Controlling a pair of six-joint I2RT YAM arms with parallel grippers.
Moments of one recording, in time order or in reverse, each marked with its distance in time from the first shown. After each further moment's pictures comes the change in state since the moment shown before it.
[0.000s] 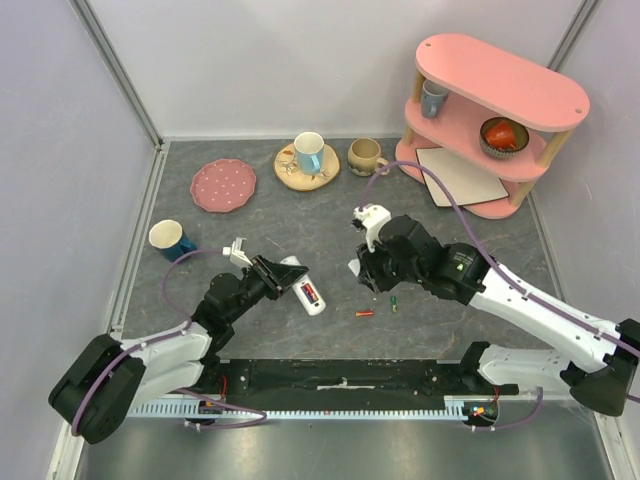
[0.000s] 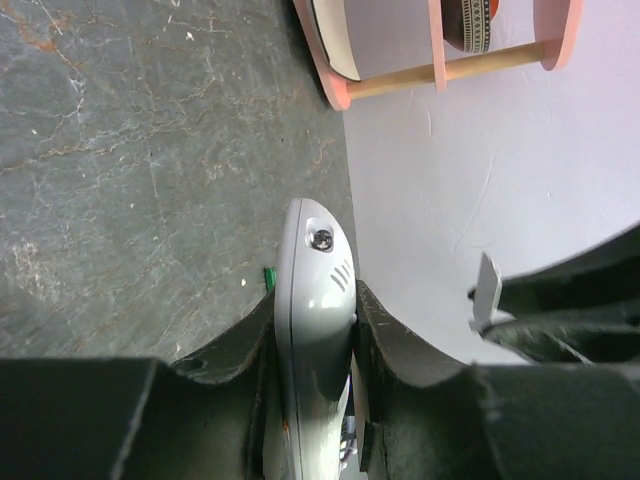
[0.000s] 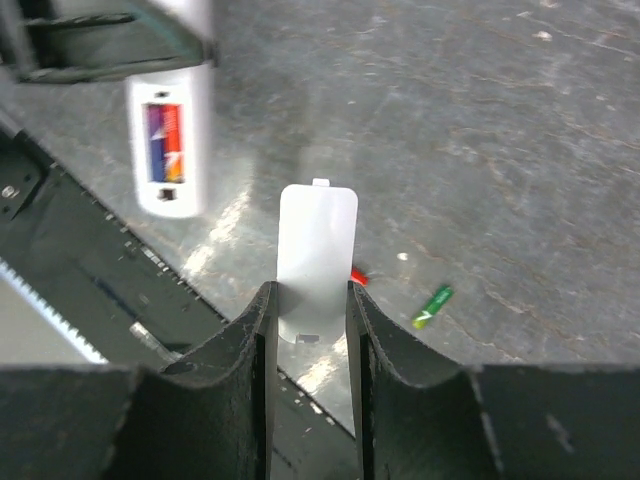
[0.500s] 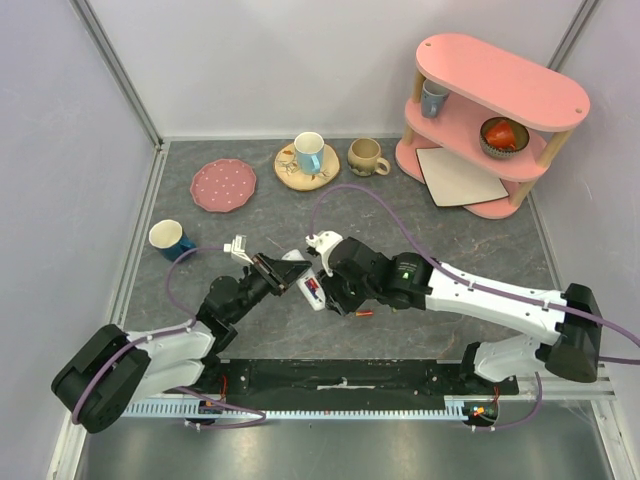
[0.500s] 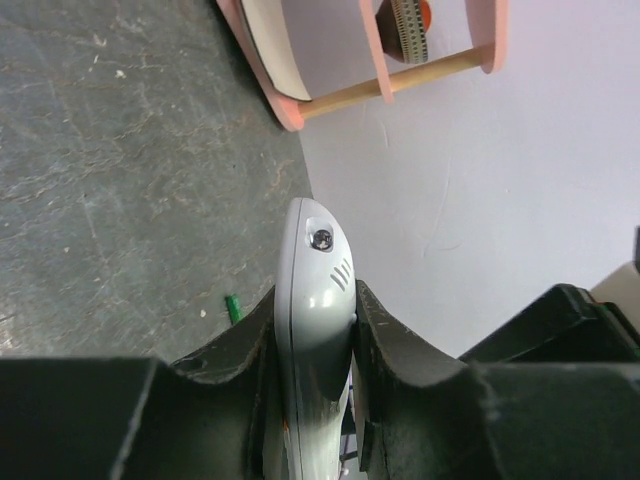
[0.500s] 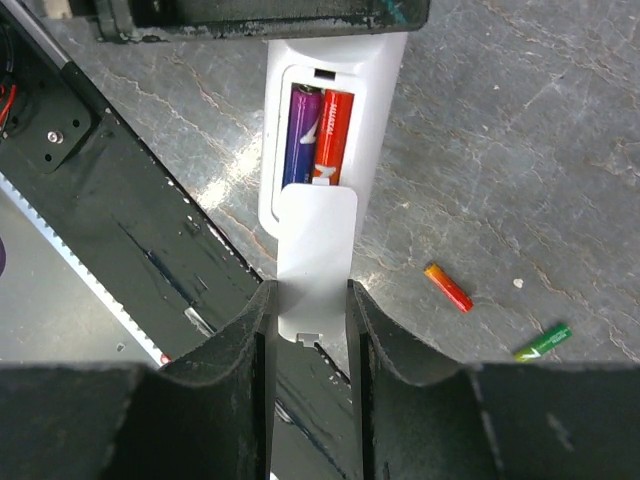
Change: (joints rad) left arm -0.051 0.105 0.002 0.221 -0.055 0.011; right arm 0.242 0.220 0.062 0.050 0.007 0.086
